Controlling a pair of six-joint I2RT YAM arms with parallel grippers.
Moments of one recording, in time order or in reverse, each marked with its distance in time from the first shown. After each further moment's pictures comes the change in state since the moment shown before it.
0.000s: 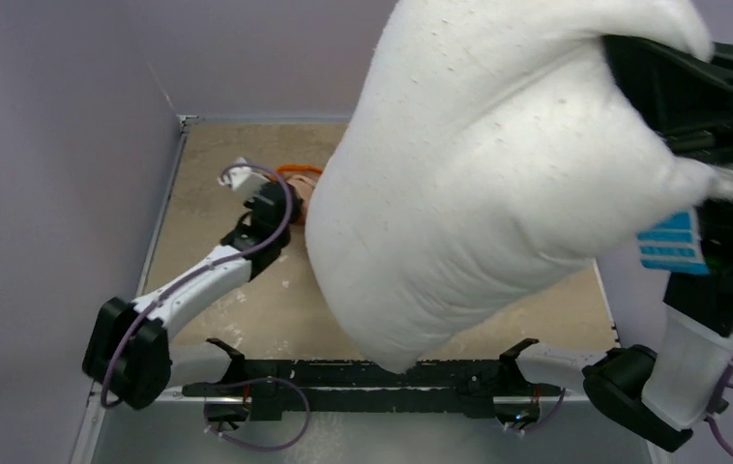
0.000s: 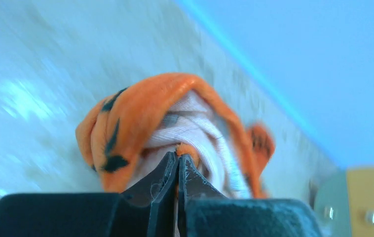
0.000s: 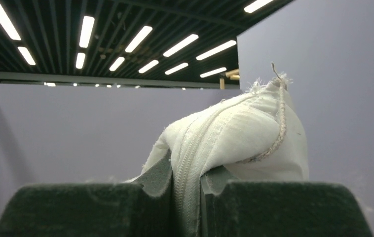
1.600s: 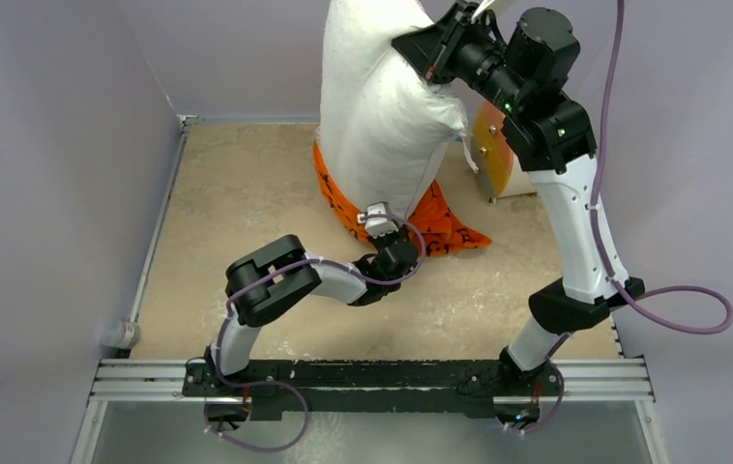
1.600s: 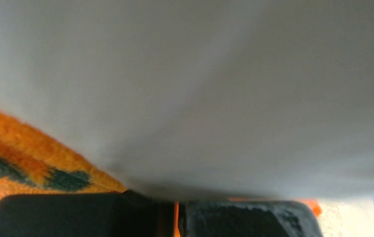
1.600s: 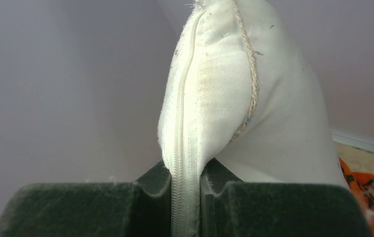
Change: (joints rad) left arm -0.472 0.712 0.298 0.506 -0.216 0.122; right arm -0.006 0.475 0.054 -0.419 0.126 0.013
